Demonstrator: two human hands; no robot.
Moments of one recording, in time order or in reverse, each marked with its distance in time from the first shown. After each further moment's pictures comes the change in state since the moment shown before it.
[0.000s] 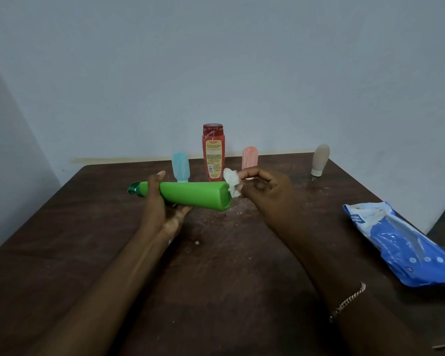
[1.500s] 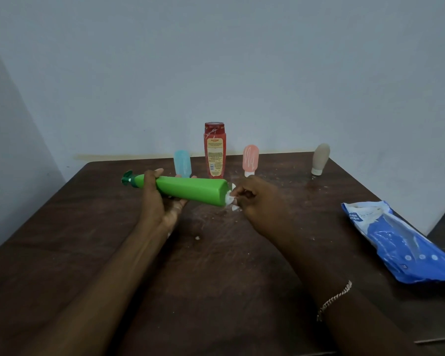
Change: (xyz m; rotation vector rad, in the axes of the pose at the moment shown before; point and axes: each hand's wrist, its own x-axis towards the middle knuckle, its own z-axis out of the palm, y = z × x) left_hand -0.008 0.005 0.004 -0.044 -0.087 0.084; right_hand -0.006 0.022 0.012 -0.515 -0.079 -0.094
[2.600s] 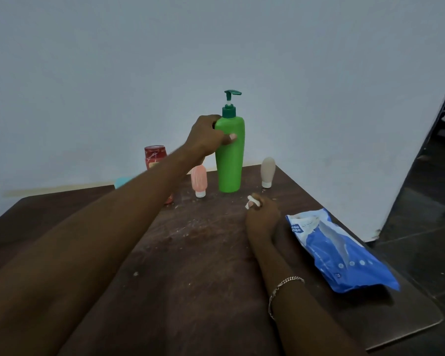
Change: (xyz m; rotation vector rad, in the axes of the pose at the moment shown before) left_hand 0.078 -0.106 0.236 1.299 -0.581 0.402; right_hand 0.012 0.106 -0.042 0.117 0.587 0.692
